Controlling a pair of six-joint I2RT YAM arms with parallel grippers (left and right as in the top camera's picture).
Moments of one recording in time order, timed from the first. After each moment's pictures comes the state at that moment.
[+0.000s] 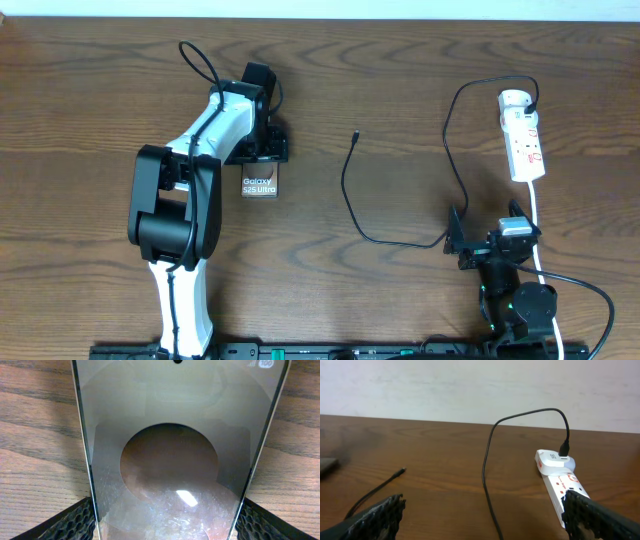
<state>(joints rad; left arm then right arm) -0.23 2.16 1.56 -0.93 0.00 -0.28 0.09 0.01 0.01 -0.07 -0.01 -0.01</state>
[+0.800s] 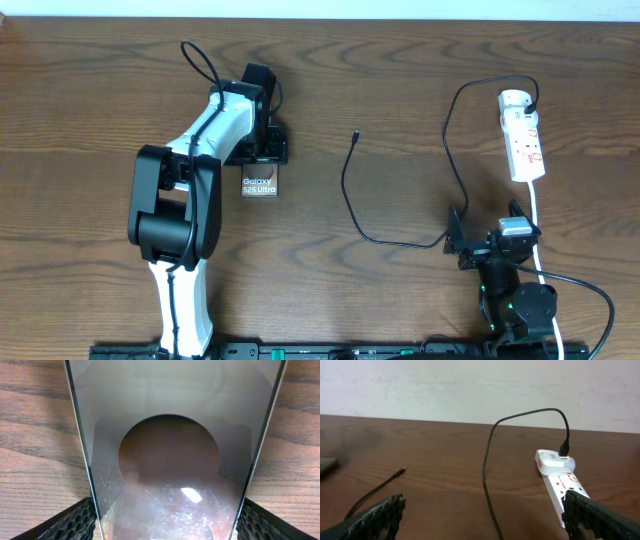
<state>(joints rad) -0.23 2.16 1.56 -0.95 0.00 -0.24 0.09 0.01 0.01 -0.07 -0.01 -0.01</state>
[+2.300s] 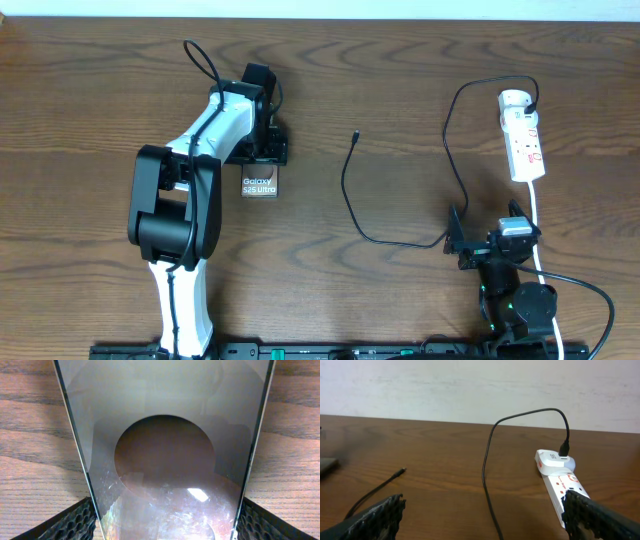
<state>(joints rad) -0.23 2.16 1.56 -0.95 0.00 -0.19 0.09 0.01 0.01 -0.07 -0.01 -0.01</state>
